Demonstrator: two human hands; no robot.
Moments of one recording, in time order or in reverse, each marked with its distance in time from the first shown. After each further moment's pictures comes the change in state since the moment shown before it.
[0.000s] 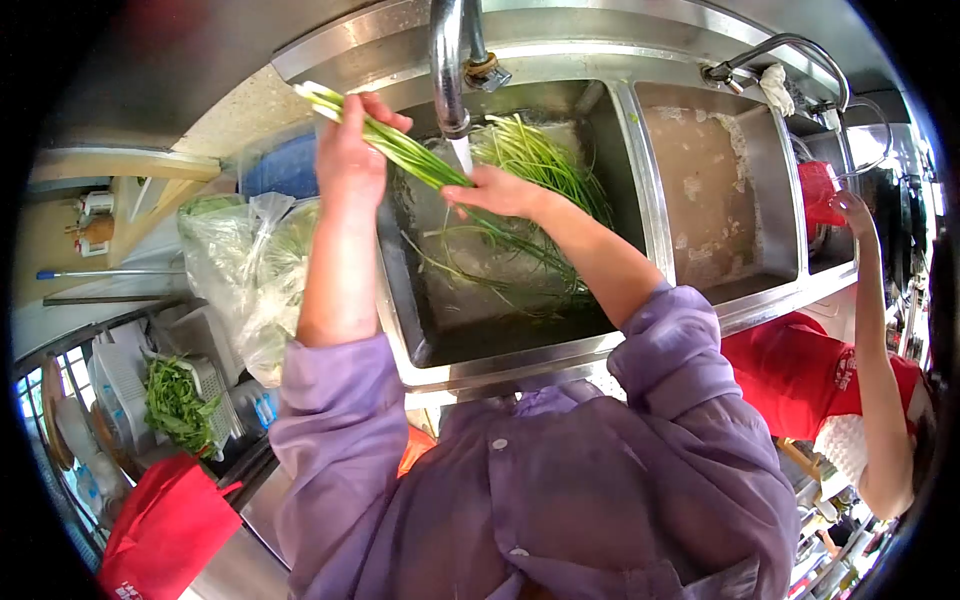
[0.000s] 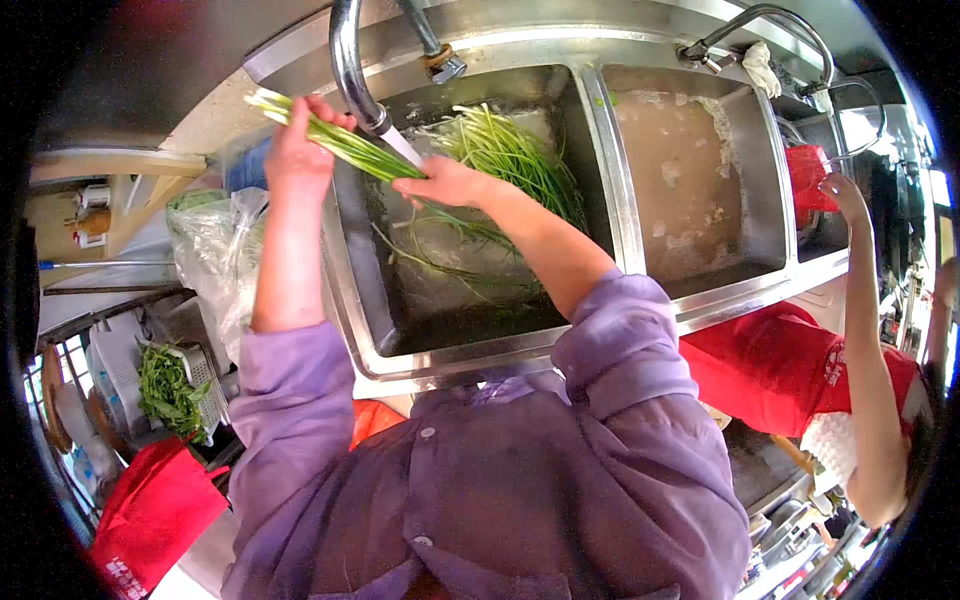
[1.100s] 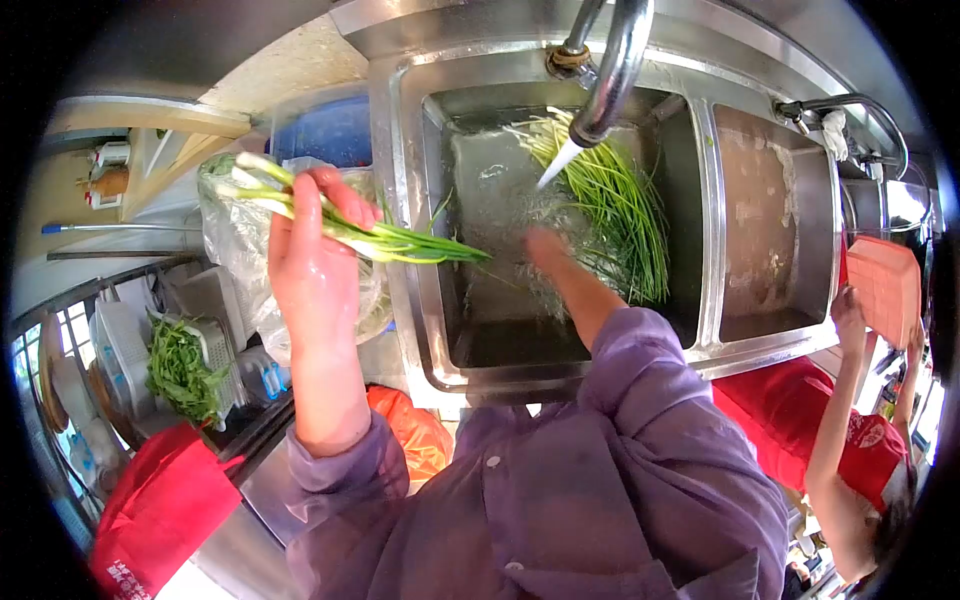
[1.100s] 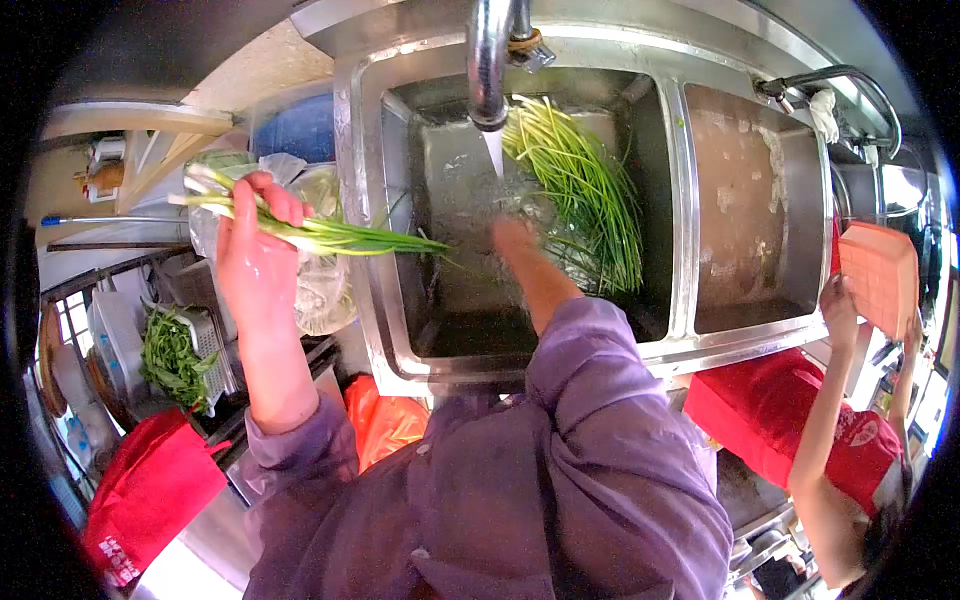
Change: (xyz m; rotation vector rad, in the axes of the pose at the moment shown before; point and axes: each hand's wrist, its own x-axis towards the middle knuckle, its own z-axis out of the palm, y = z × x) left_hand -0.095 0.080 -0.035 0.153 0.140 0.065; right_hand 0.015 0.201 0.154 -0.522 0.132 0.424
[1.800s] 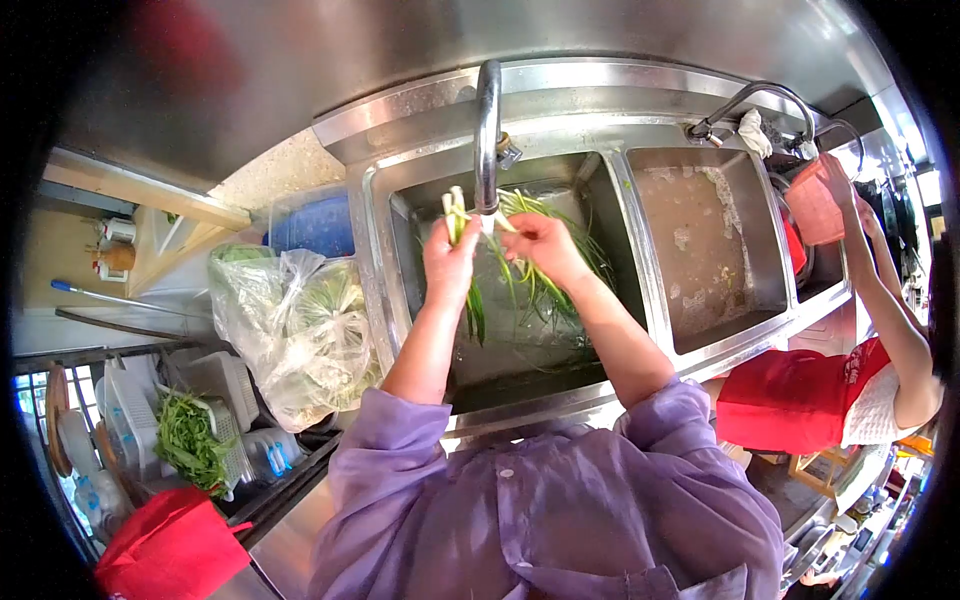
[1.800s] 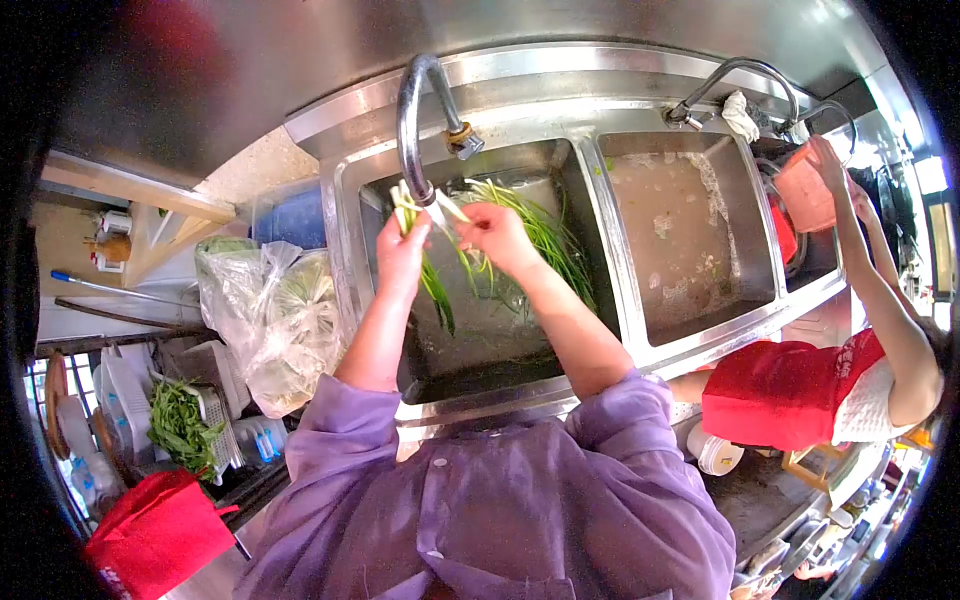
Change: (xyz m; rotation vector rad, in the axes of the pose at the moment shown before) left_hand 0.030 -0.142 0.071 0.421 -0.041 -0.018; right_hand -0.111 -0.094 -0.270 1.108 0.298 -0.220
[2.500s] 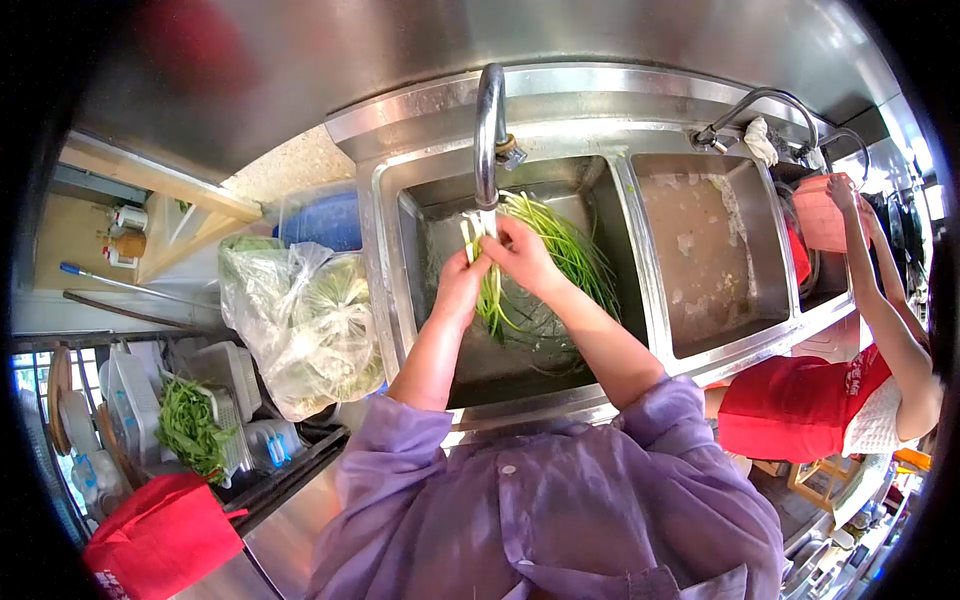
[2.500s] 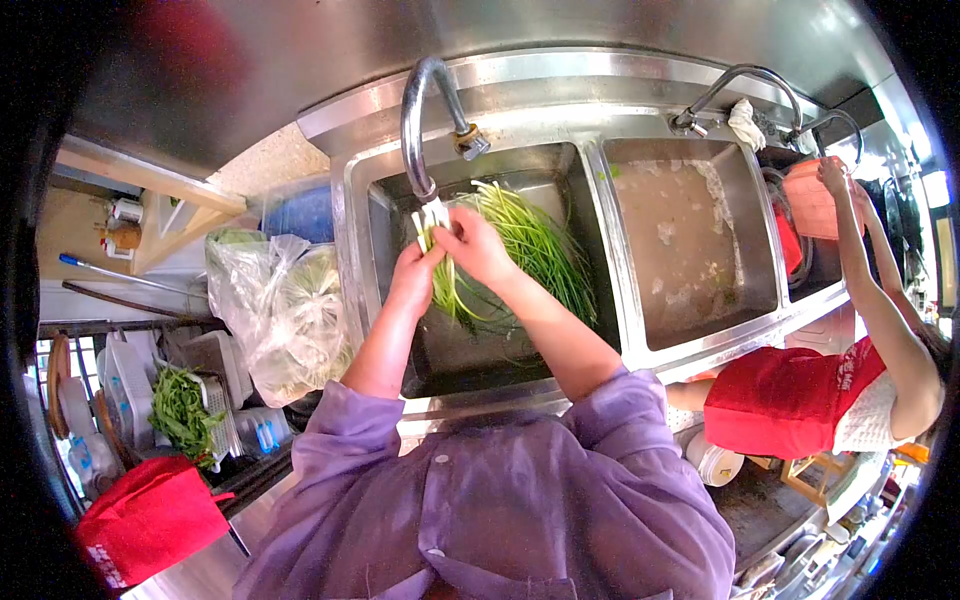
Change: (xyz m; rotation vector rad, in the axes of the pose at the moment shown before) left_hand -0.031 -0.007 -0.005 -0.307 -0.218 -0.291; right_hand -0.001 0.003 0.027 -0.163 0.019 -0.139
